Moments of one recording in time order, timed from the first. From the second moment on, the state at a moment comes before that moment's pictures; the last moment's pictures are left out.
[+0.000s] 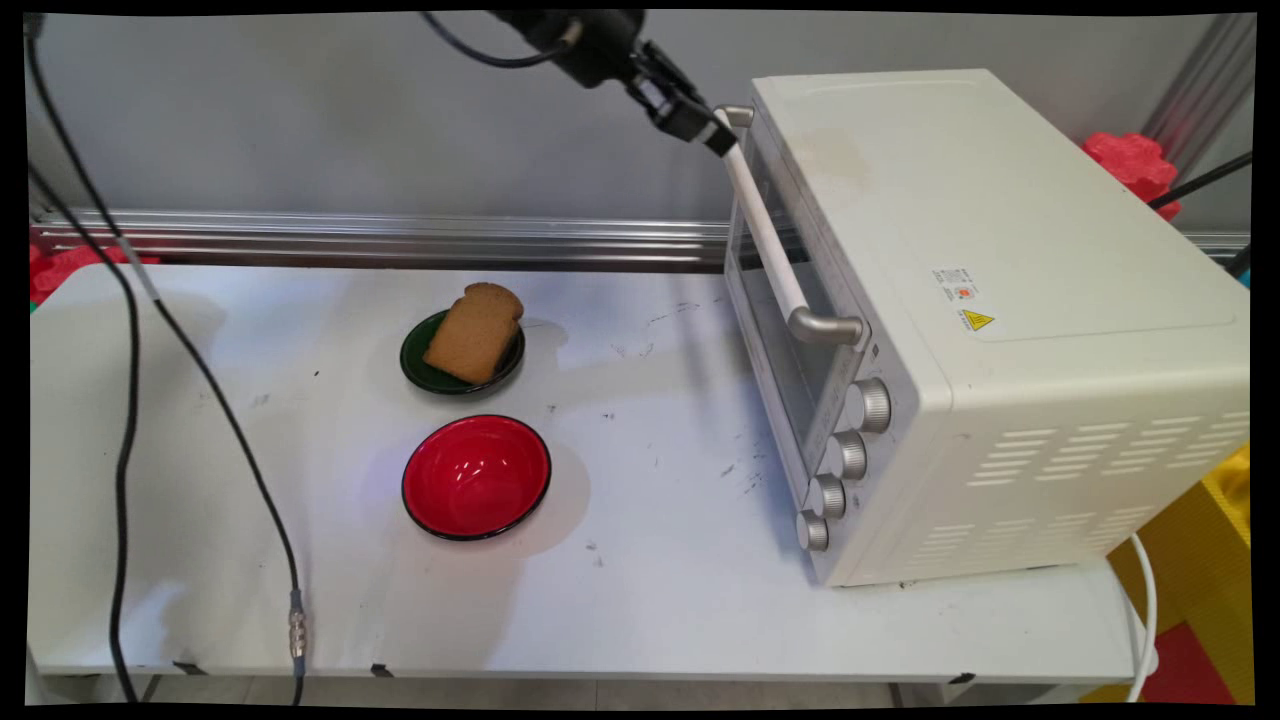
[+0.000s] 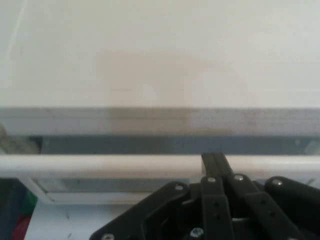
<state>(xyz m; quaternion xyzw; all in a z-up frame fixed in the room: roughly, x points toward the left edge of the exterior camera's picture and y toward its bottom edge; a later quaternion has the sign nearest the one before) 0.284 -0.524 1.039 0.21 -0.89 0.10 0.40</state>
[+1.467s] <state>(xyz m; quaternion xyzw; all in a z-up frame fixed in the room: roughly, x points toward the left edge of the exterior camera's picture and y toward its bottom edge) 0.216 -0.560 1.017 0.20 -0.92 0.06 0.34</state>
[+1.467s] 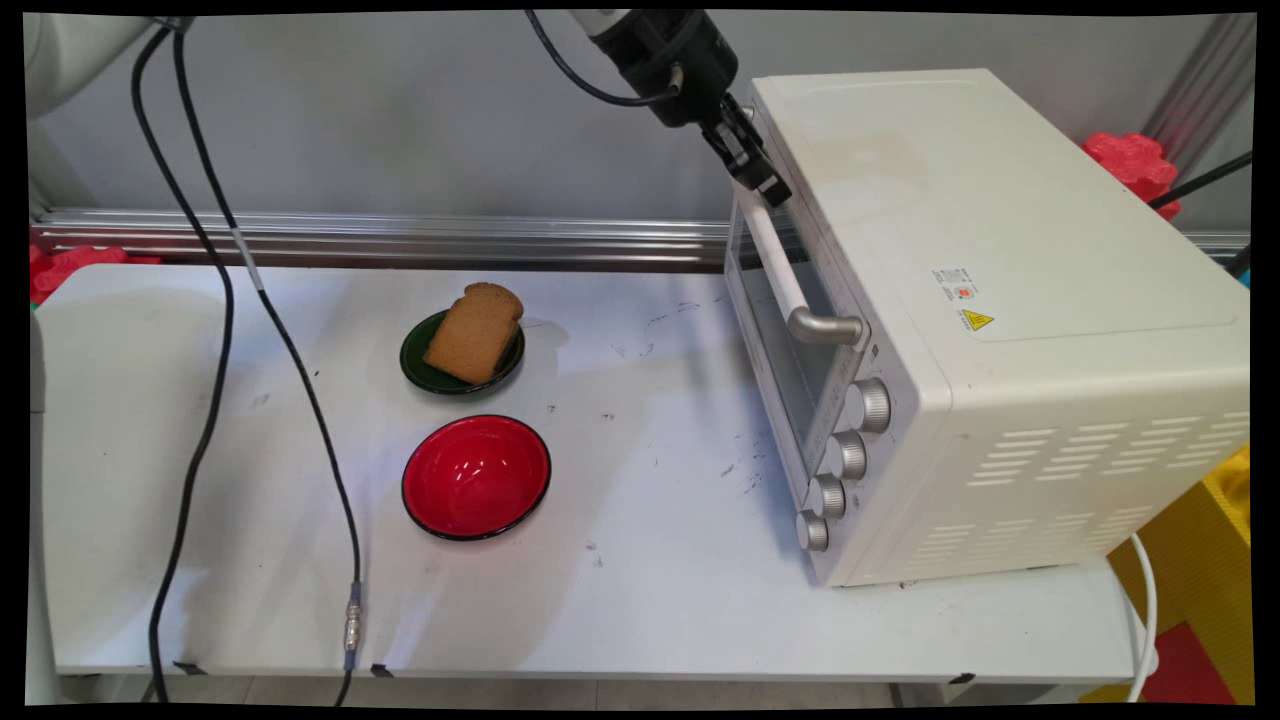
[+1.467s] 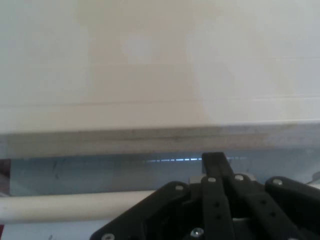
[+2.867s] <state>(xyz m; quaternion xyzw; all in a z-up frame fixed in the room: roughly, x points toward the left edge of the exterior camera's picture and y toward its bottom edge) 0.234 -0.561 0.985 0.20 -0.92 0.07 0.32</state>
